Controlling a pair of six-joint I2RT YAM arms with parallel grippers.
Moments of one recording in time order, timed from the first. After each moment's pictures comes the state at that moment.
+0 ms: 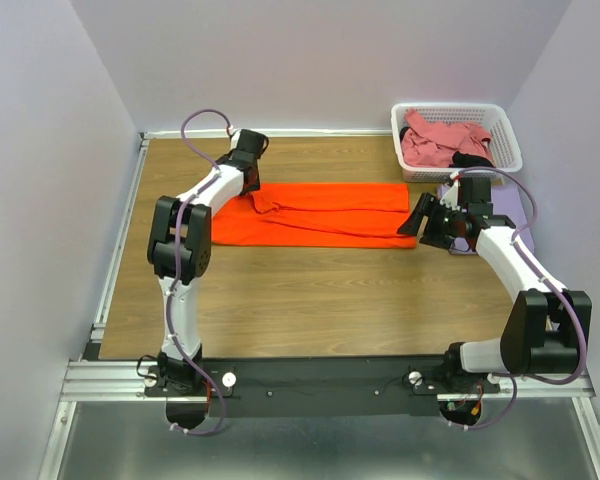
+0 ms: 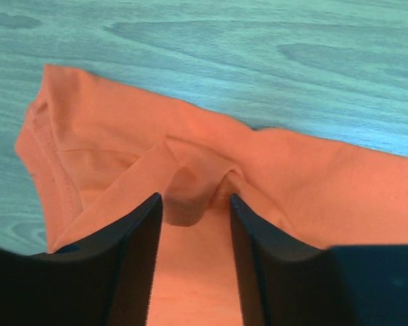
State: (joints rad) left arm -0.28 2.12 1.66 -0.43 -0.39 -0.33; right arm -0.01 1.37 0.91 -0.44 -0.38 0.37
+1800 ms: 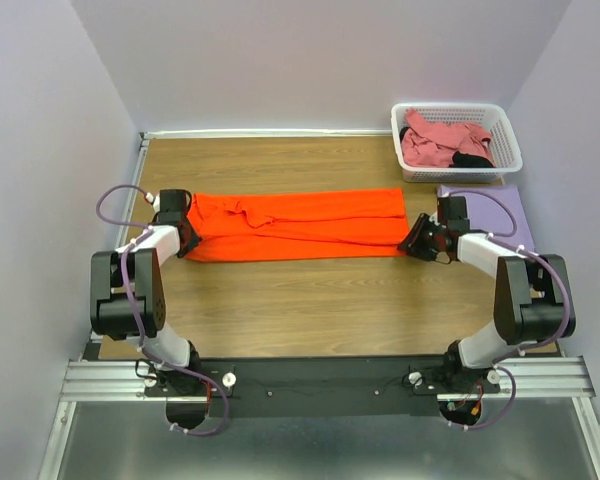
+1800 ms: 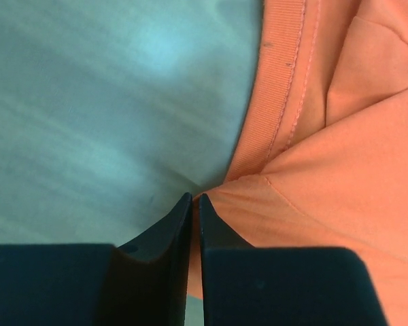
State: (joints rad) left arm 0.08 1.62 0.85 -0.20 -0.19 -0.44; right arm 0.04 1.56 0.74 -0.12 -0.21 0.54
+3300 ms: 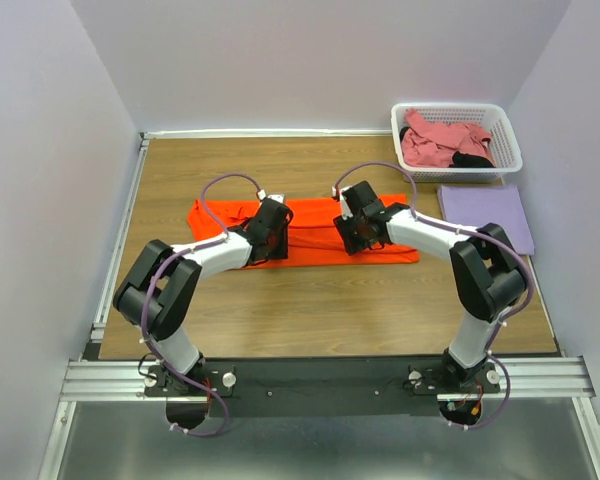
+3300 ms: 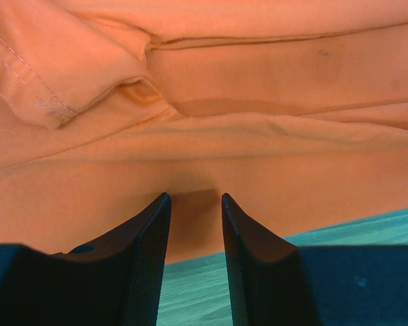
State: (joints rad) left arm -0.57 1.66 0.91 -0.15 -0.14 -0.48; right arm 0.58 1.80 1.15 -0.39 0.06 0.05
